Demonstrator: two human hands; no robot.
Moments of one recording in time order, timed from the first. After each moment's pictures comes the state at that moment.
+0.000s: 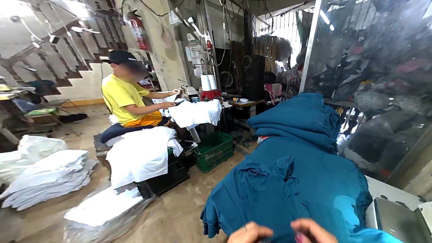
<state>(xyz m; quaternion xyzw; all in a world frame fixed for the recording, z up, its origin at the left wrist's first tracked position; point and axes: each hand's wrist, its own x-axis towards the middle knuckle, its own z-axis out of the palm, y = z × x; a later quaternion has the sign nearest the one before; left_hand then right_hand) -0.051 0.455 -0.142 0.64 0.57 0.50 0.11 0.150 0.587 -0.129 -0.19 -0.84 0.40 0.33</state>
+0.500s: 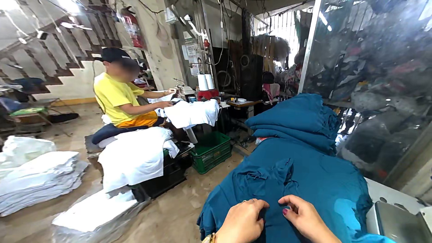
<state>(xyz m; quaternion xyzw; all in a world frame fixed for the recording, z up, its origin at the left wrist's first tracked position) -0.088 0.521 -0.089 0.61 0.75 0.15 0.20 0.090 0.652 -0.115 -0.32 -0.85 0.40 0.15</state>
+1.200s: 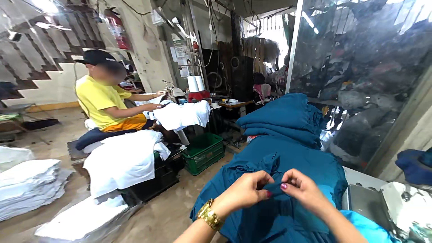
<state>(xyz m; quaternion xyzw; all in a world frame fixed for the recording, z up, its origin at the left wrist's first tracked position) -0.068 0.542 -0.039 0.67 0.62 0.32 0.26 0.132 0.653 -0.065 -0.21 -0.79 0.49 0.30</state>
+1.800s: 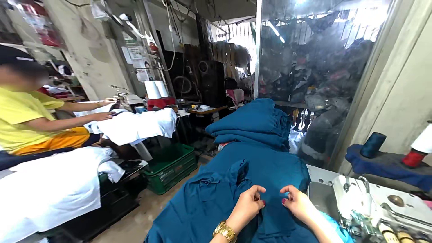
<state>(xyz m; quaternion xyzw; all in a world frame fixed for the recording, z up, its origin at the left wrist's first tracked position) 0.018 0.628 -0.117 0.56 0.65 0.36 0.36 0.219 0.705 -0.102 -0.48 -0.78 0.38 0.12</state>
